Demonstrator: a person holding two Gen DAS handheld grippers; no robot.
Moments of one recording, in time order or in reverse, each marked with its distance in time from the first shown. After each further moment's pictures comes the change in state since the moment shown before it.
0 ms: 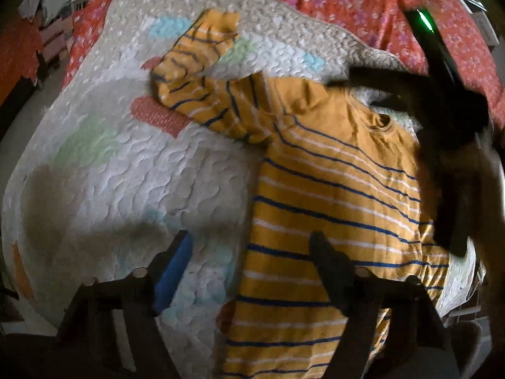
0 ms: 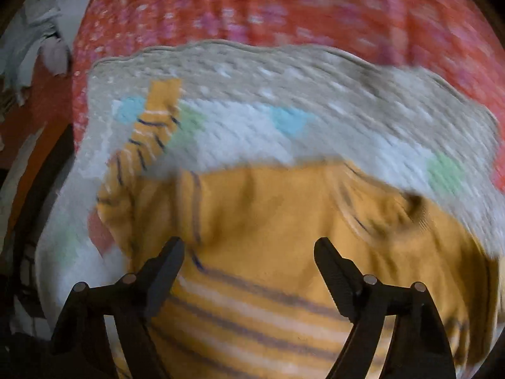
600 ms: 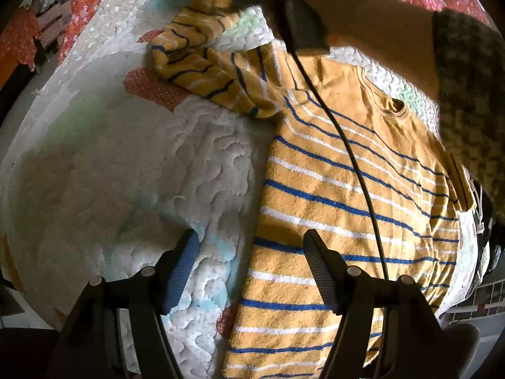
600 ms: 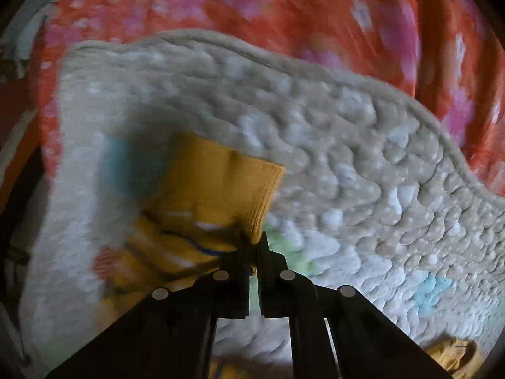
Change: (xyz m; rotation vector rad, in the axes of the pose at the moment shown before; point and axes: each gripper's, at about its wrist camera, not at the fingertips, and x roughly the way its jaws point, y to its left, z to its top) left arm 0.023 0.000 0.001 0.004 0.082 0.014; right arm 0.118 0.113 0.125 -0.158 0.016 0.038
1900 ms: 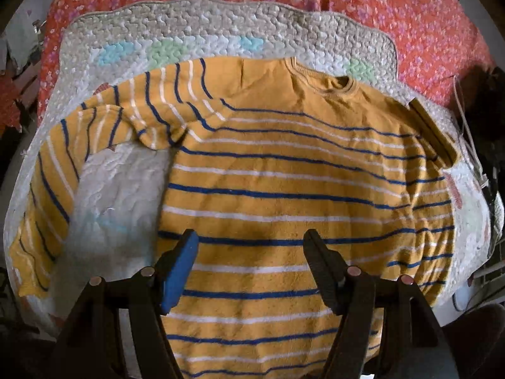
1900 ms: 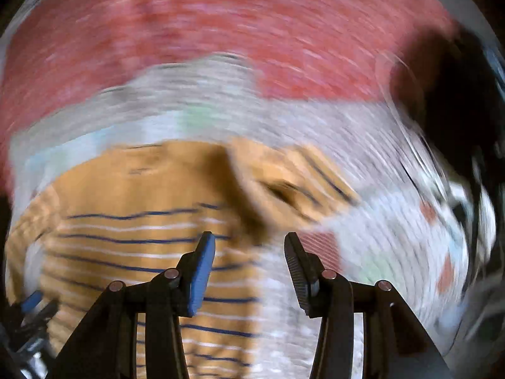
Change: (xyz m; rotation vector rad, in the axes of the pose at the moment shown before) left arm -0.004 -0.089 -0.028 0.231 -0.095 0.043; right arm -0.360 -0.294 -0.396 0.642 -0.040 -0.444
